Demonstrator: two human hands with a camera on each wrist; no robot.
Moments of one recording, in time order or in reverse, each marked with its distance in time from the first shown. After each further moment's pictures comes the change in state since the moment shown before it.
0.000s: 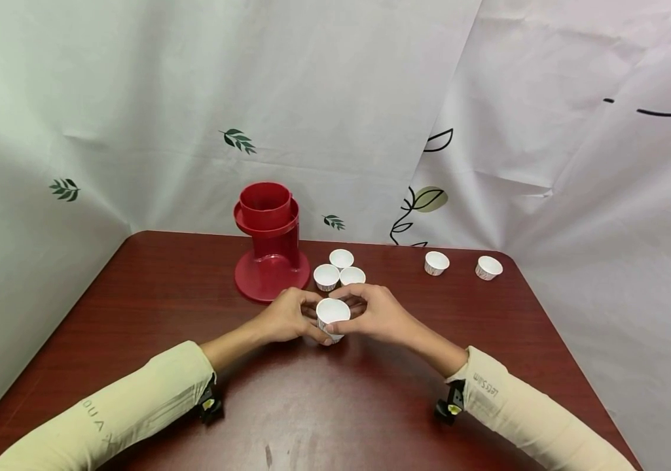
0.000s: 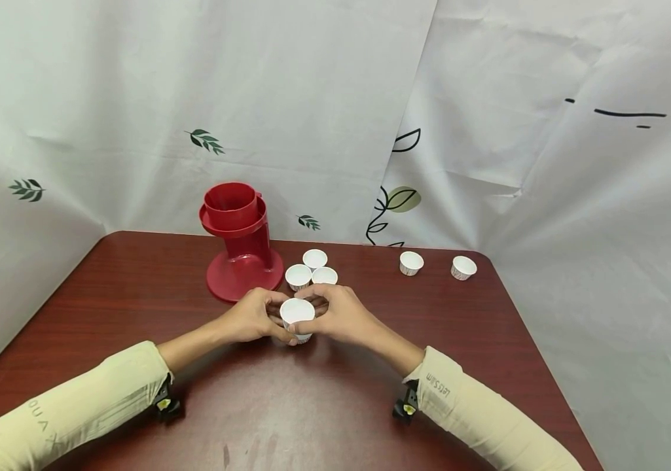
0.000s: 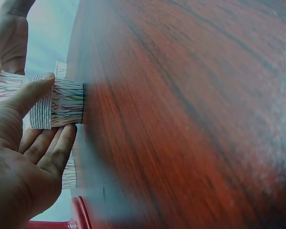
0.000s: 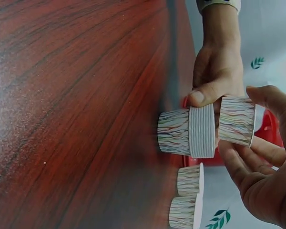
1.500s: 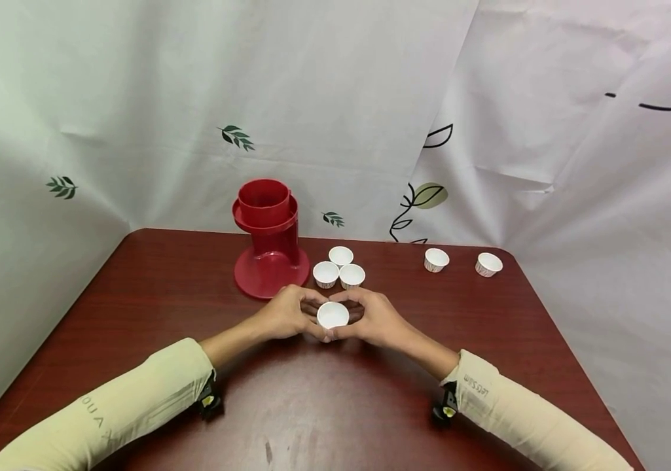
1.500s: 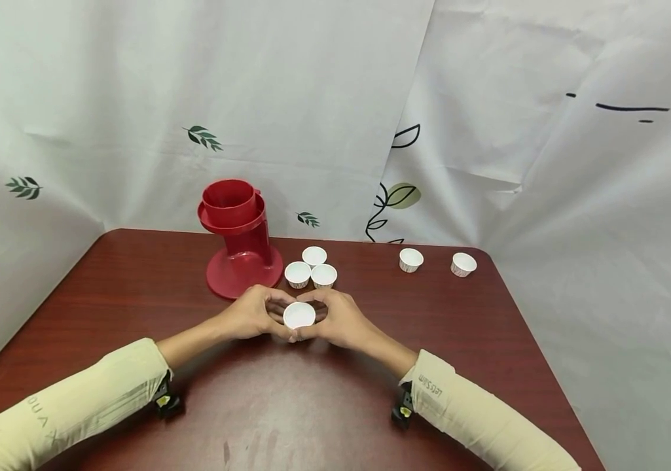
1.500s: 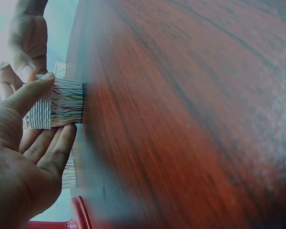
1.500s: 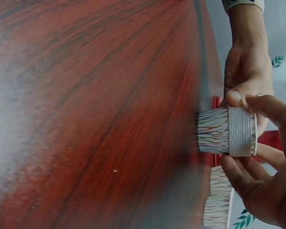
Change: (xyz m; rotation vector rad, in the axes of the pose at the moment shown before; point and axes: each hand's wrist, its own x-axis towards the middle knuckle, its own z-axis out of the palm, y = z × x) left_hand 0.002 -0.001 -0.001 -0.007 0.001 -0.014; right_hand -0.001 0.029 0.015 -0.029 0.037 -0.001
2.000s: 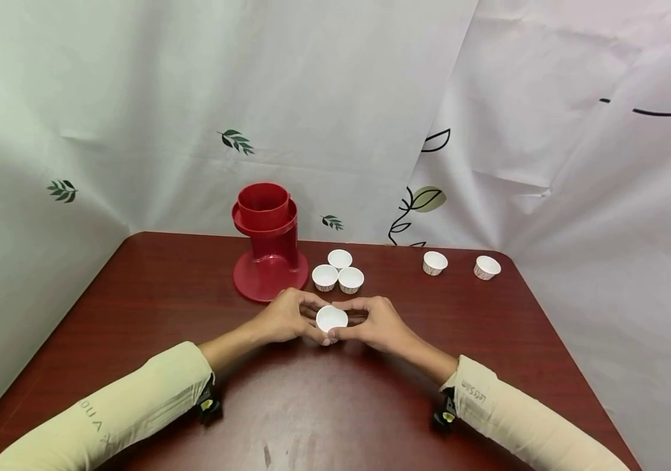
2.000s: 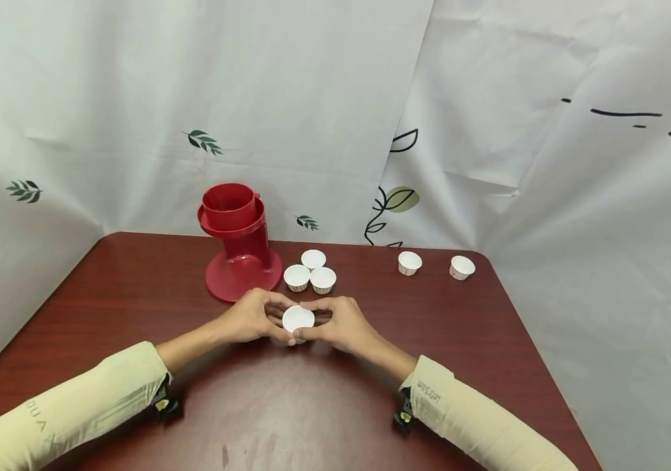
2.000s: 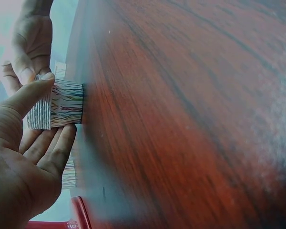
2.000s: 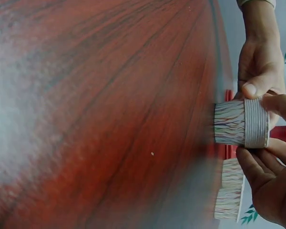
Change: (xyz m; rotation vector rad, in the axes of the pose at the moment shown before) left_hand -0.002 0.001 0.001 0.013 0.002 0.004; right_hand -0.006 0.009 0.004 0.086 0.057 0.046
